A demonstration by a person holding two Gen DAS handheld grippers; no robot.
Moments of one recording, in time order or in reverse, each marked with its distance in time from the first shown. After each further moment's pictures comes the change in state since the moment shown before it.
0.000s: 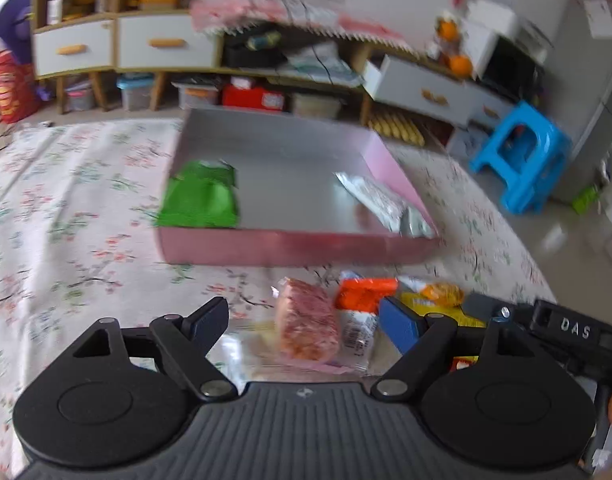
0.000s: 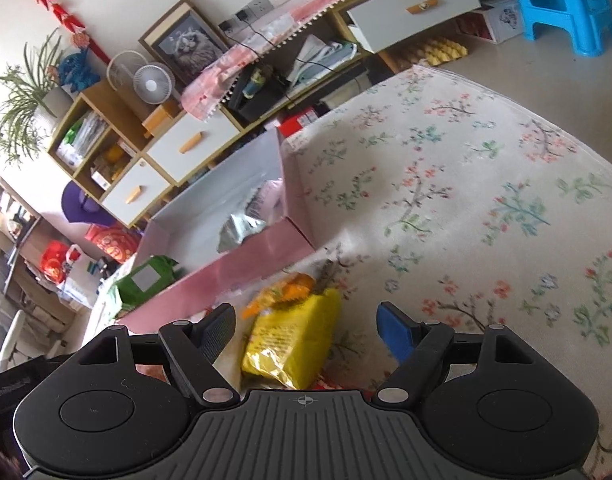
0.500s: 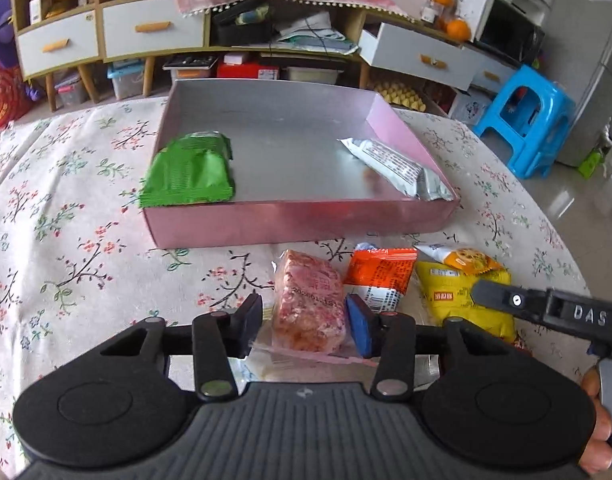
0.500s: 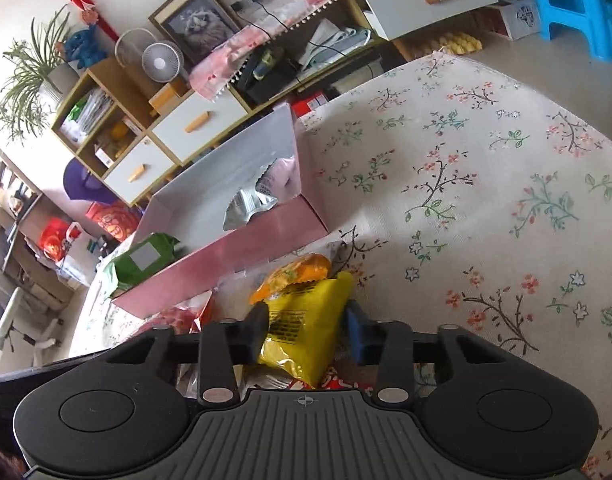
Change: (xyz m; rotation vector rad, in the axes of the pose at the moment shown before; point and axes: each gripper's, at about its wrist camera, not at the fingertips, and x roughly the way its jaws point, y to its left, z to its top) left arm 0.012 0.006 -0.005 0.032 0.052 0.021; right arm 0.008 0.008 -0.007 -0.043 0.043 0.011
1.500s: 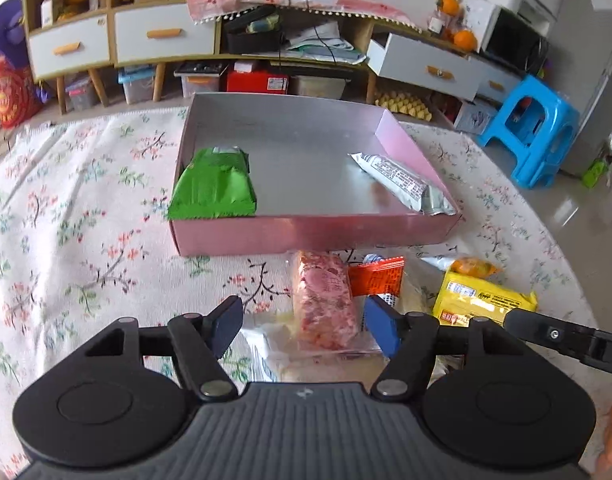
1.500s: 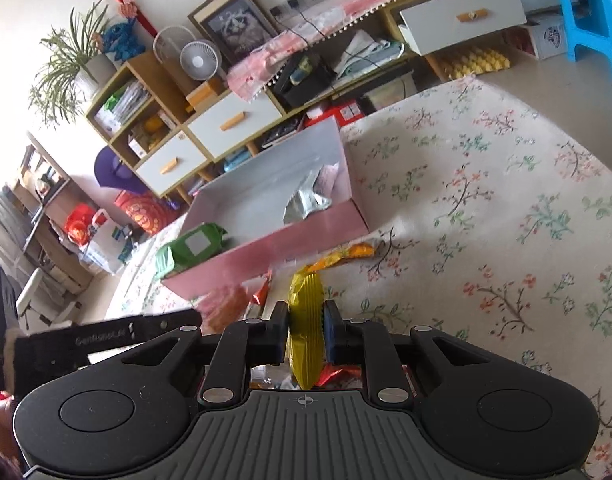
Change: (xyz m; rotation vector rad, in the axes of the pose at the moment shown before) left arm -0.006 0.001 0.005 0.016 -0.015 0.027; right arm -0.037 0.022 -0.006 -0.060 -0.001 0.065
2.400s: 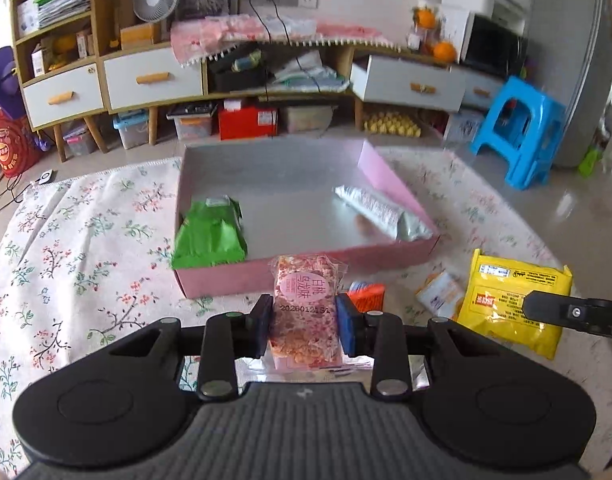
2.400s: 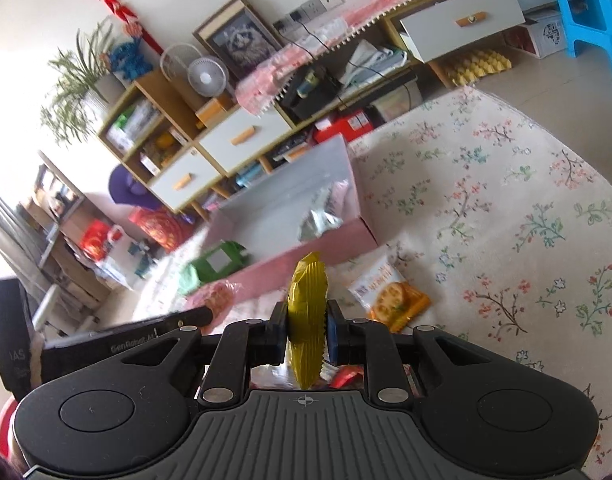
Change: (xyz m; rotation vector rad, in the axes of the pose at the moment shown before) left arm -0.038 -0.010 0.008 0.057 -0.103 0.006; right arm -0.034 0.001 0.013 0.040 -0.061 0.059
